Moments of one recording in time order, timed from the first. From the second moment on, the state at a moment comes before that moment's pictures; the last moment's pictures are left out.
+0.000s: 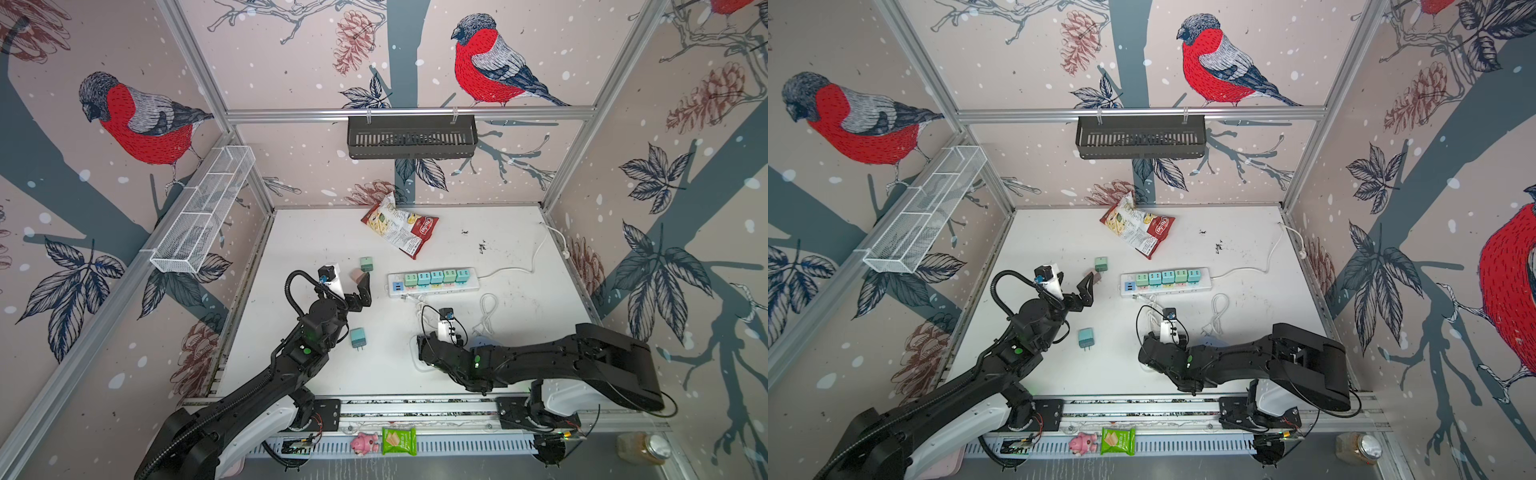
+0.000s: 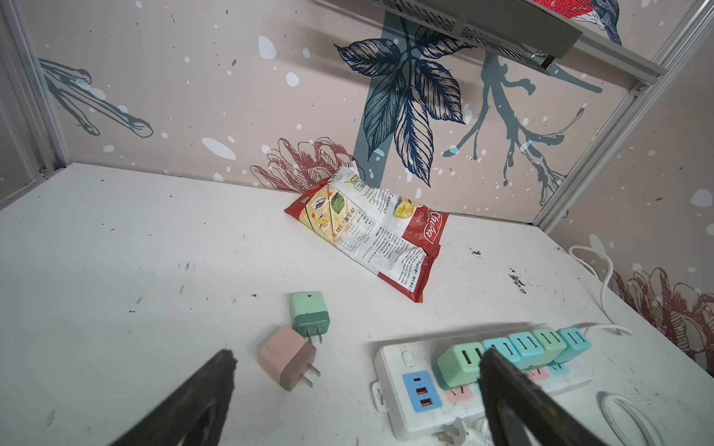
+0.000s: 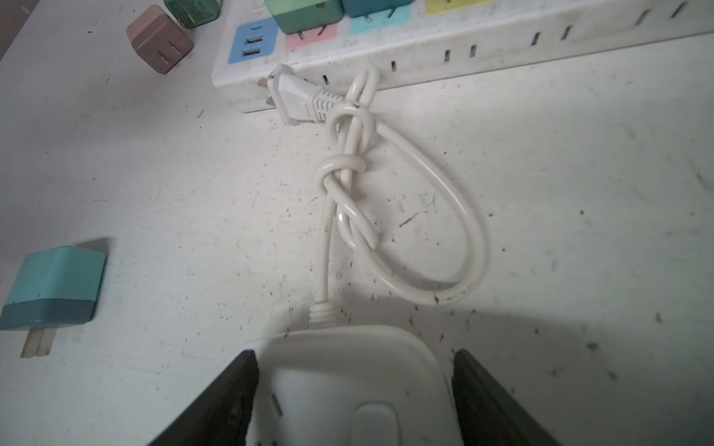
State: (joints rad) left arm -0.60 0.85 0.28 0.46 -0.34 -0.31; right arm 1.30 1.44 0.50 0.02 0.57 1.02
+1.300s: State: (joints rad) left arm -0.44 0.78 0.28 0.12 -0.84 -0.88; right arm 1.49 1.92 1.14 -0.16 0.57 0.82
